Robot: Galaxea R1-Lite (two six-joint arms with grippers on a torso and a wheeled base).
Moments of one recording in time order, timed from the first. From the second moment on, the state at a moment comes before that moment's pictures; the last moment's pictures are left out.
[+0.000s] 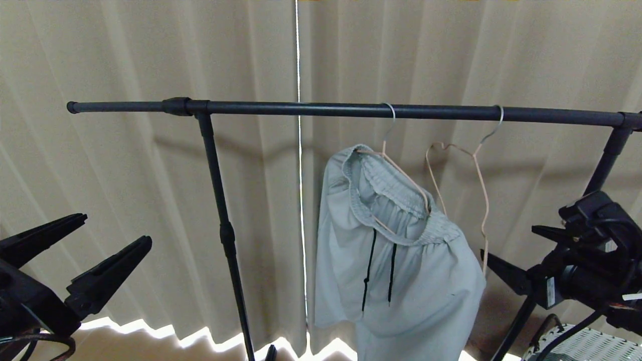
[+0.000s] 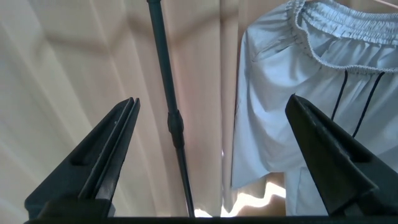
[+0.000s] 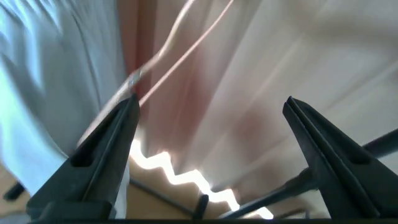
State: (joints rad) left arm -0.29 0.95 -0.28 -0.66 -0.03 0.09; right arm 0.30 1.31 -0.34 -0.62 -0.10 -0.18
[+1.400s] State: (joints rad) left arm 0.06 0.51 -0.02 -0.32 0.00 0.08; right arm -0.07 0.79 -0.02 -0.40 -0.13 -0.14
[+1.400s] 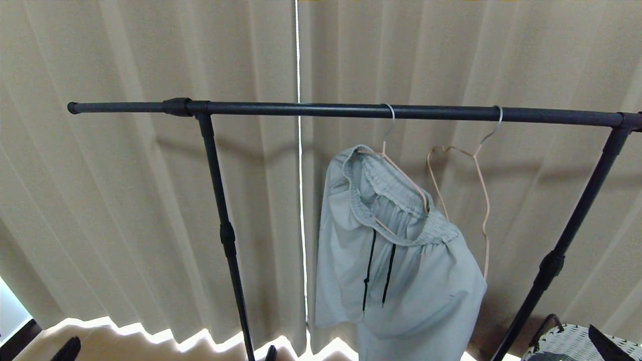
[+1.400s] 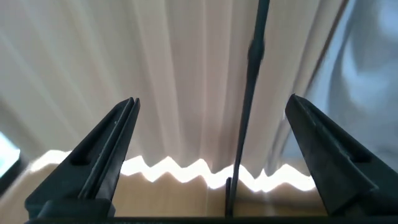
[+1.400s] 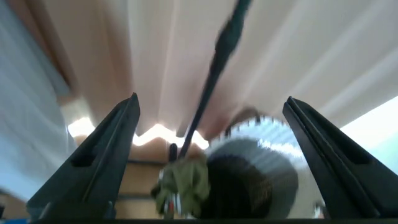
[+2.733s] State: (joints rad) left arm -0.02 0.95 -0.26 -0.40 -0.07 0.07; right arm -0.08 0.80 -0.20 -0.16 -0.07 -0.19
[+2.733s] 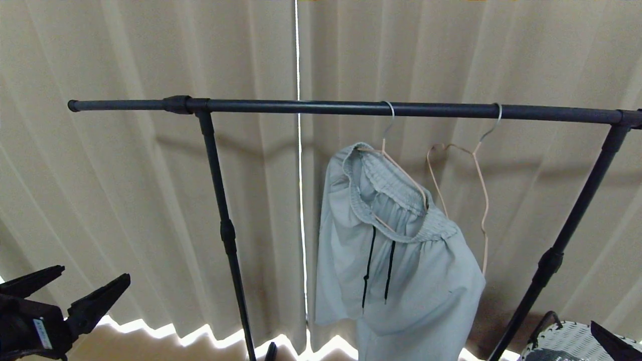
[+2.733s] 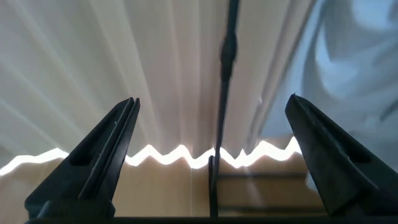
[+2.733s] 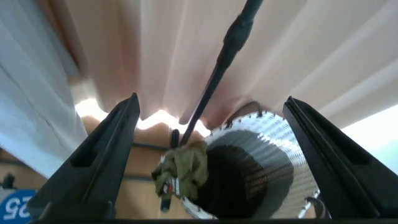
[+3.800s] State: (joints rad) left arm -0.09 0.96 -0.23 -0.43 -0.07 0.08; right arm -0.08 0.87 -0.20 -0.16 -0.07 -0.22
